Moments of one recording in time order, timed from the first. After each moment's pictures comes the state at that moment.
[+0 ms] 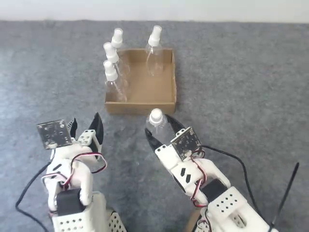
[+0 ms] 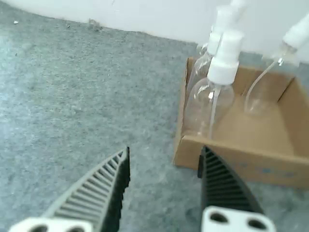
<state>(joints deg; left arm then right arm) -15.8 -103.5 86.9 57.3 8.9 -39.0 -70.1 95.3 0.3 3.8</state>
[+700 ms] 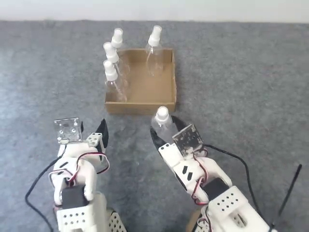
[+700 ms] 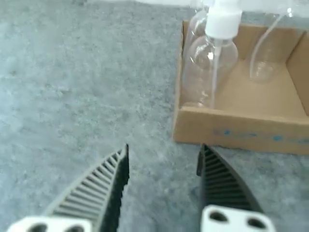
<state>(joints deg) -14.2 -103.5 94.5 53.5 4.0 -37.2 -70.1 92.6 8.0 3.8</state>
